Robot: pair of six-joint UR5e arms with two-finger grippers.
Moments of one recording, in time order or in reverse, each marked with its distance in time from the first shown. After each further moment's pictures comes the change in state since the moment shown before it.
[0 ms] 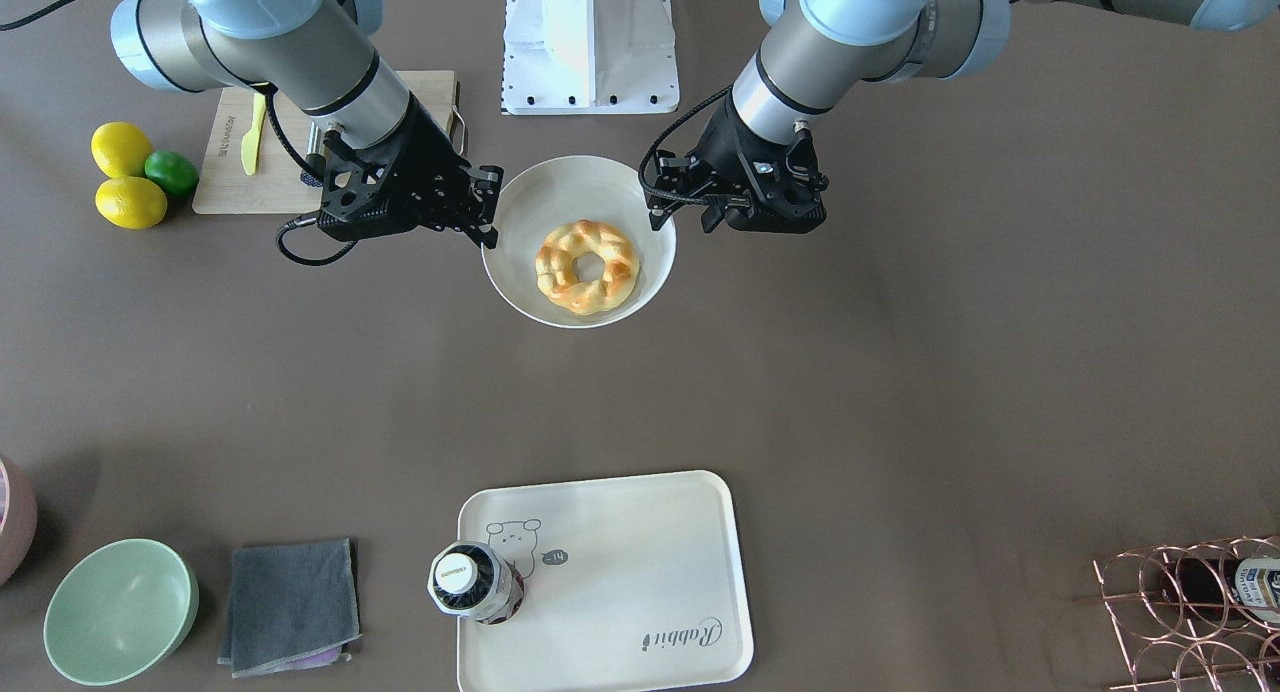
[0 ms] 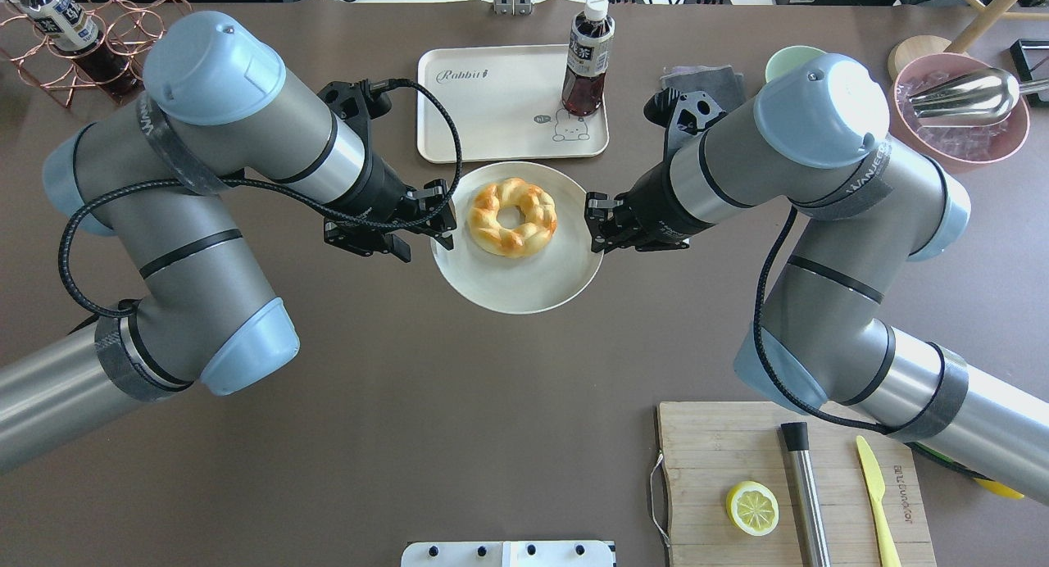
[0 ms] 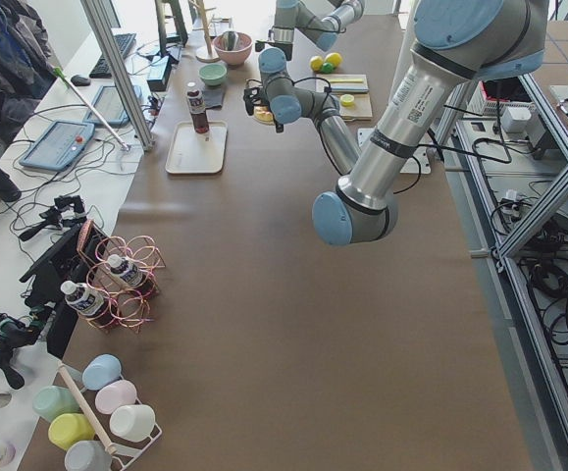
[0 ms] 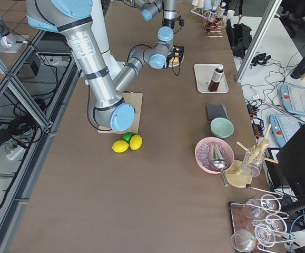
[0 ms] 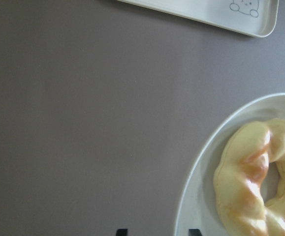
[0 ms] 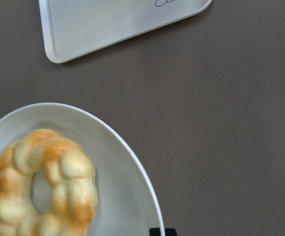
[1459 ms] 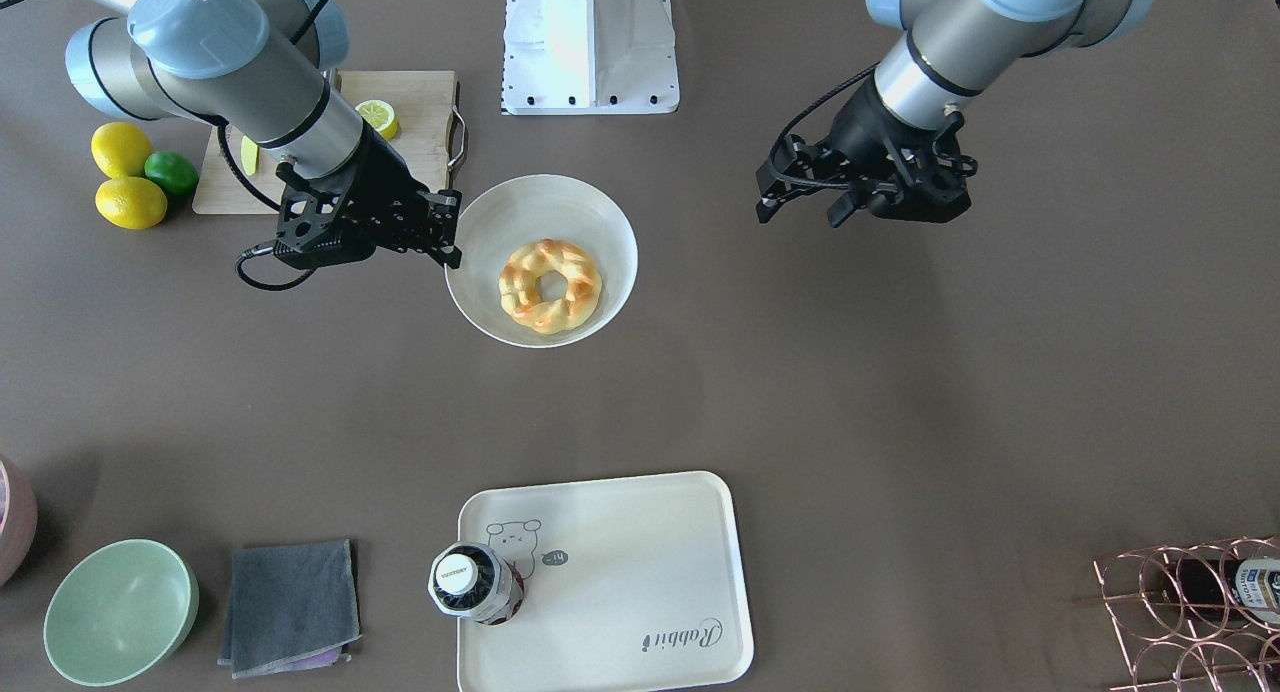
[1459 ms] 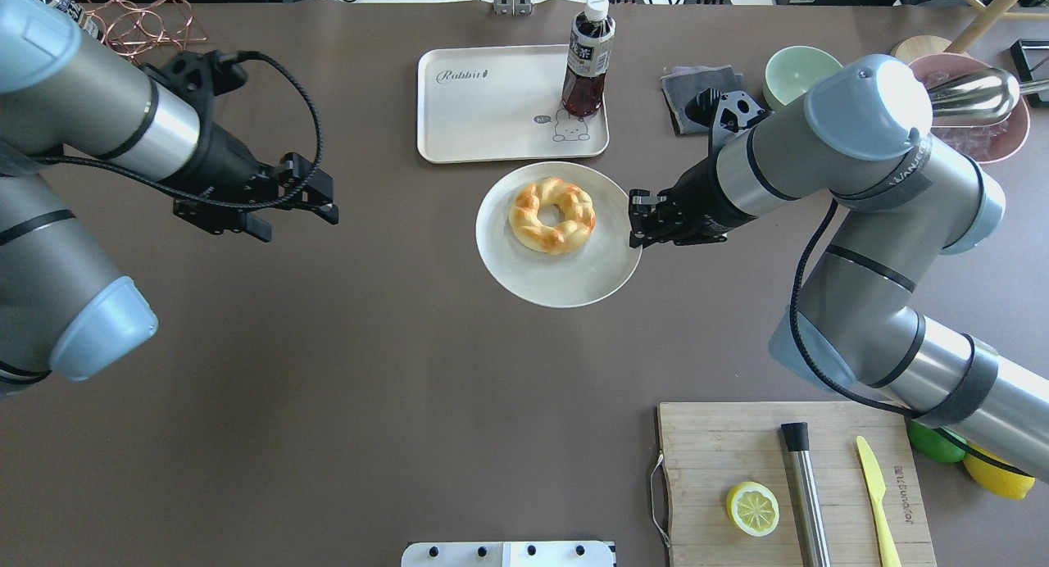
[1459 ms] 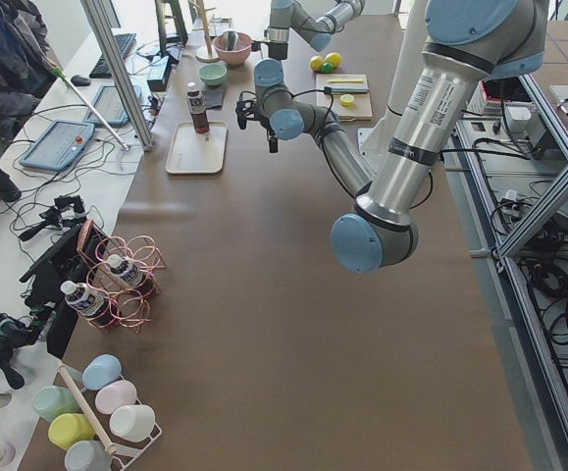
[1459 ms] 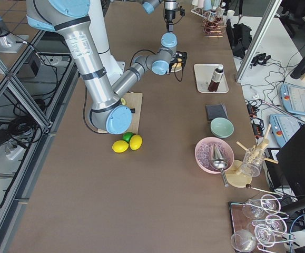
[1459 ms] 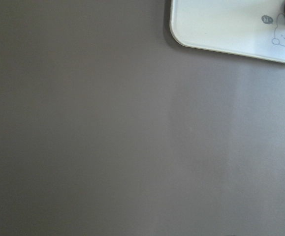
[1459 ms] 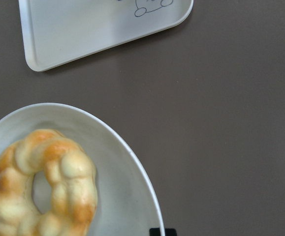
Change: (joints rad) left arm -0.094 0.151 -0.111 0.009 -0.035 0.112; right arm 0.044 -0.035 -0.040 0.046 0.049 -0.040
